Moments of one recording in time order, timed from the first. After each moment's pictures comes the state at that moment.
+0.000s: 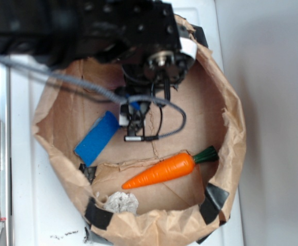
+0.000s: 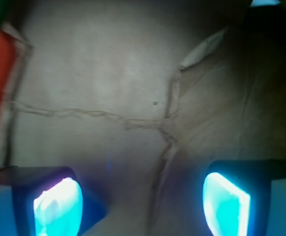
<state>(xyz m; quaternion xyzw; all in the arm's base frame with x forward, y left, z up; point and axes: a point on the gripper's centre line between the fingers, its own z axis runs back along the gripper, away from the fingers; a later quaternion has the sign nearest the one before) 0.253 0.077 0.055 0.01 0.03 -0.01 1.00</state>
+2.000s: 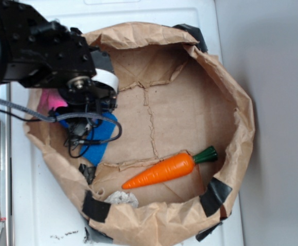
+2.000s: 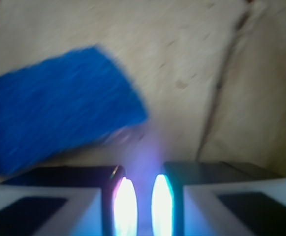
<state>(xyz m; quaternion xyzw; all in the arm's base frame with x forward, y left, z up) 0.187 0.053 0.024 -0.03 0.03 -0.05 1.00</state>
